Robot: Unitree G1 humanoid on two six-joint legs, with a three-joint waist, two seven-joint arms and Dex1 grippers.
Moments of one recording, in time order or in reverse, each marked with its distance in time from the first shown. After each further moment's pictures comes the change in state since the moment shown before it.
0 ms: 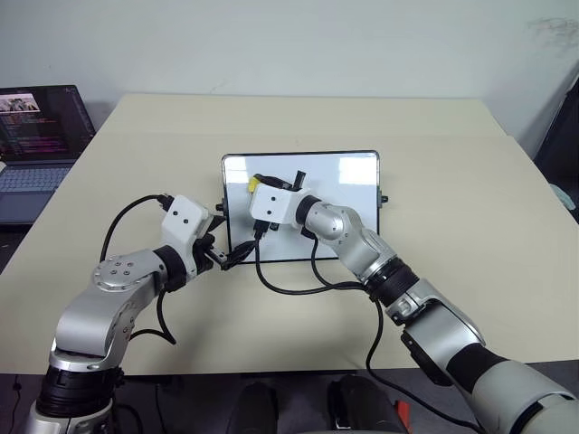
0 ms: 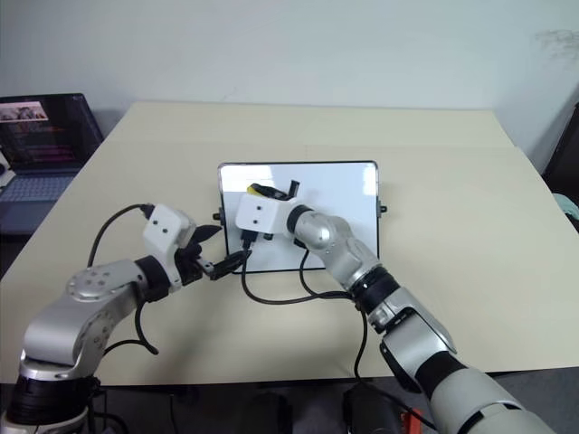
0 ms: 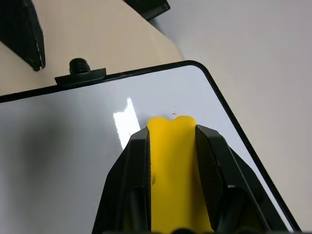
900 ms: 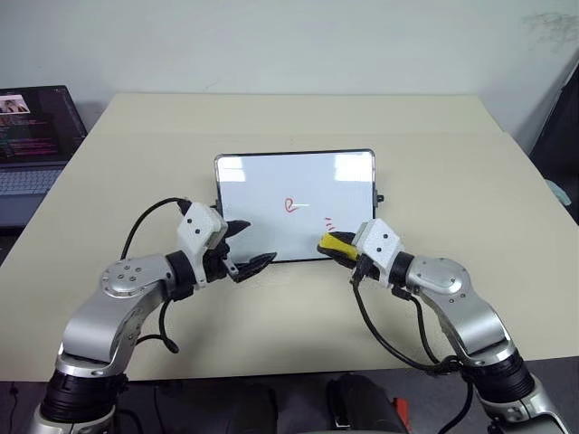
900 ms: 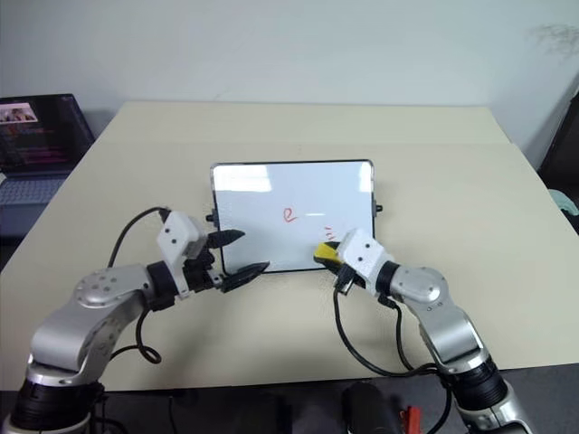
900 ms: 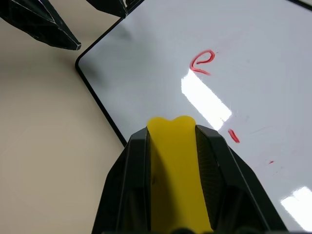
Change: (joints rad) left arm 0.017 -0.004 -0.051 -0.017 -0.016 -0.110 -0.129; right arm 0.639 -0.417 -0.168 -0.931 0.397 0.413 0.311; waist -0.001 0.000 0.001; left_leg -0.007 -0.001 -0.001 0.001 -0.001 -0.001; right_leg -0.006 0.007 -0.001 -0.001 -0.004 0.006
